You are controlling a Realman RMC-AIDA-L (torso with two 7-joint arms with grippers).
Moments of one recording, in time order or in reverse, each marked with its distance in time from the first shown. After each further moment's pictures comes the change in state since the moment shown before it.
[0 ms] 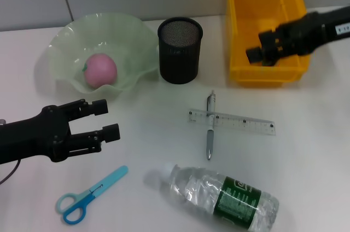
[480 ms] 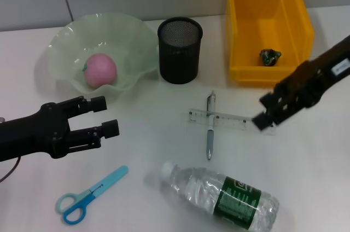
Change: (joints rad) left arm -0.001 -0.005 -0.014 0.000 0.000 -0.007 -0.002; right arm 0.130 -0.016 -0.127 0.046 -0.182 -0.244 0.120
